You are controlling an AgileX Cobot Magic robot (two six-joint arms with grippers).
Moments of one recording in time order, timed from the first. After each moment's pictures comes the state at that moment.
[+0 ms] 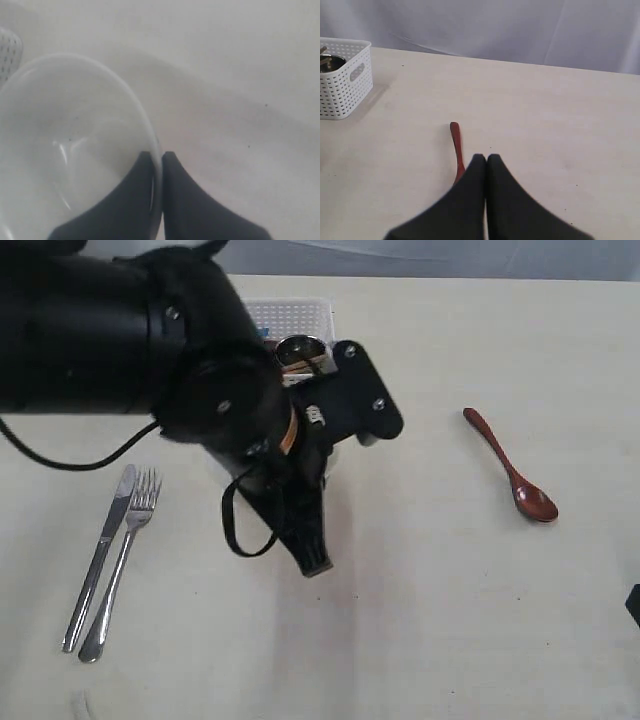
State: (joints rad) left arm -1.00 1.68 -1.10 0.19 0.71 0.09; right arm 0.11 0.01 0.00 -0.06 0.34 0.01
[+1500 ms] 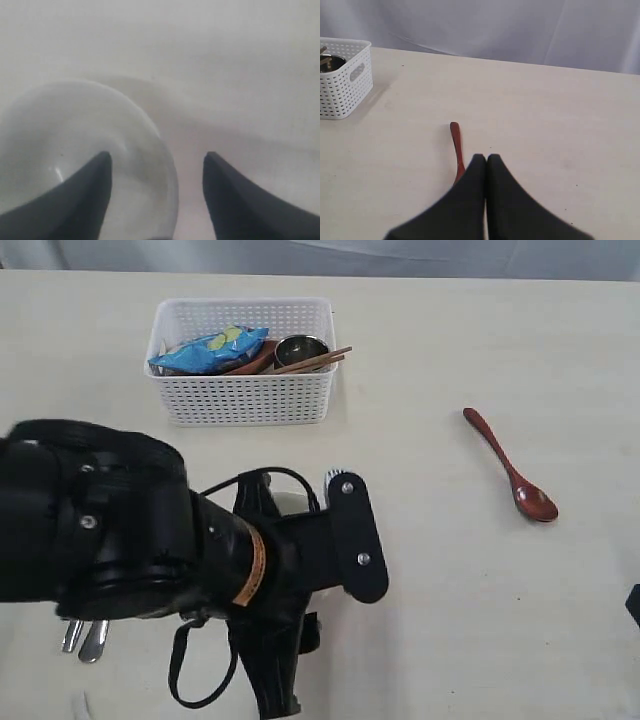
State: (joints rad) left arm -1.18 1.56 -0.79 0.22 0.44 0.09; right arm 0.11 0.01 0.00 -0.06 0.34 0.01
